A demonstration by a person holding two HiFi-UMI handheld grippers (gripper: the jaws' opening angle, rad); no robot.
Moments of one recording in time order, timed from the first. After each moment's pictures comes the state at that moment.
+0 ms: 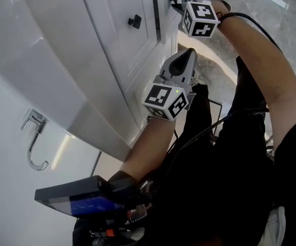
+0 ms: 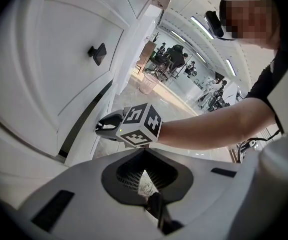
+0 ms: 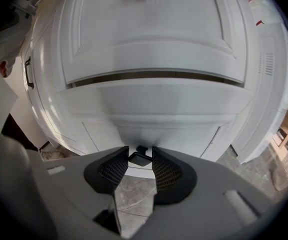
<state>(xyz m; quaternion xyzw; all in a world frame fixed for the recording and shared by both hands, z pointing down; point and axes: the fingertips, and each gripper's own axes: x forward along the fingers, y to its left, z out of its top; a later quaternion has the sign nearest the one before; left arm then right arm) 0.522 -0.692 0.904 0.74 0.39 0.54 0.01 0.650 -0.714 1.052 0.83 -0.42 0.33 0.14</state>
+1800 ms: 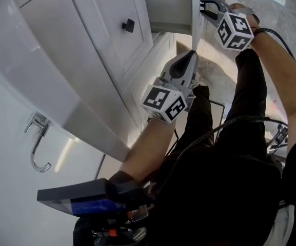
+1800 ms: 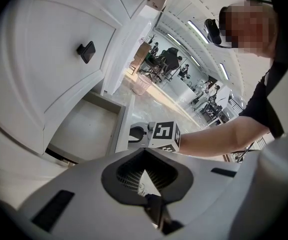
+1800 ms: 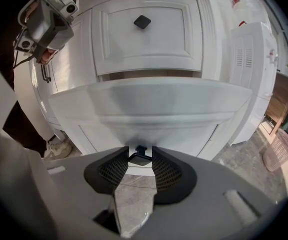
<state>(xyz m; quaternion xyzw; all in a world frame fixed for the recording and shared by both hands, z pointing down) 0.511 -0.672 0.896 0.73 0.42 0.54 0.04 0.566 -0.629 1.055 0.84 -0.39 0.36 0.13</state>
